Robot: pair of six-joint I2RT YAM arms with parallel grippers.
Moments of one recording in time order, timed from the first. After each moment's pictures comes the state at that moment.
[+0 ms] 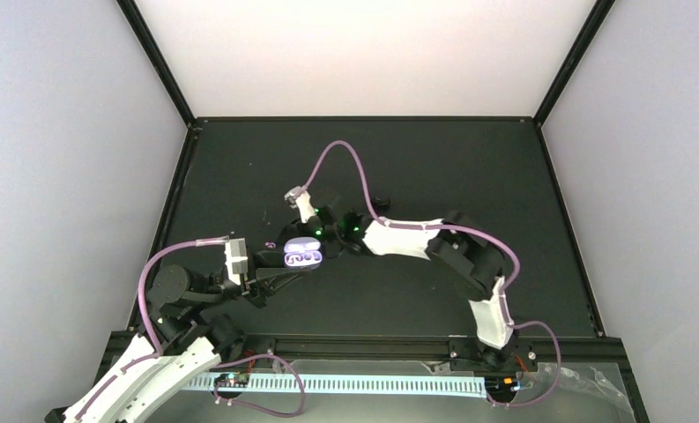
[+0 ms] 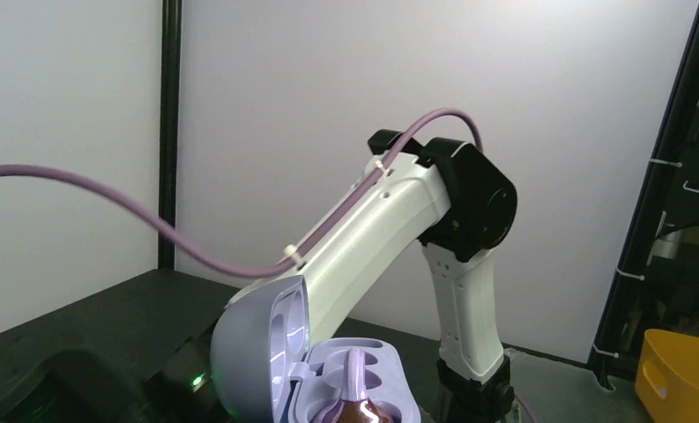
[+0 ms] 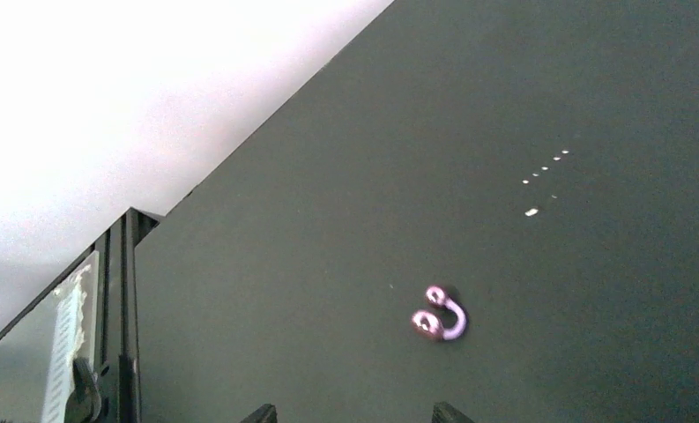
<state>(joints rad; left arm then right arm) -0.74 0.25 0.52 -0.01 0.50 -0.28 0.98 1.98 1.26 0.26 -0.33 0.47</state>
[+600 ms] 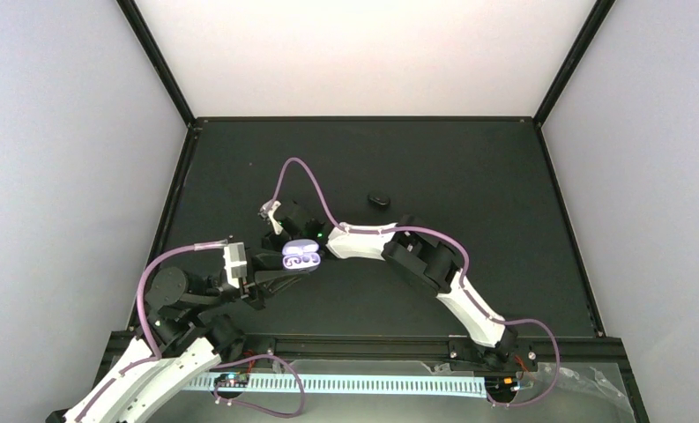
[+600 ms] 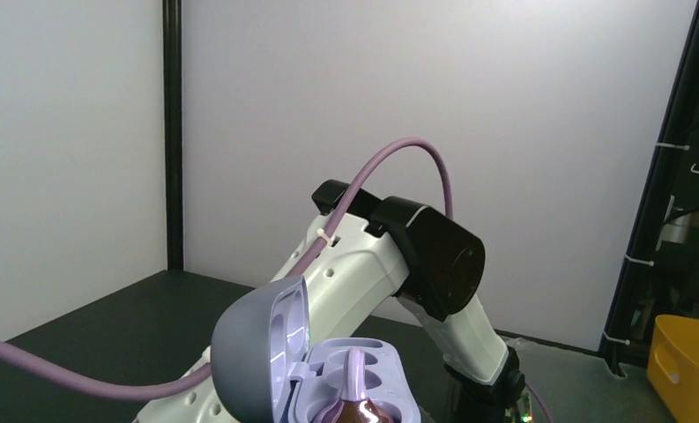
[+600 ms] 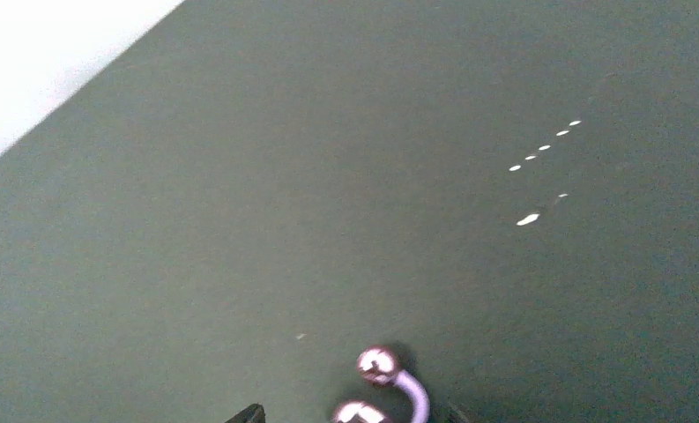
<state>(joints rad) -0.74 0.23 0.52 -0.04 0.50 -0.24 1.07 2.32 1.63 0.08 -0.13 0.37</state>
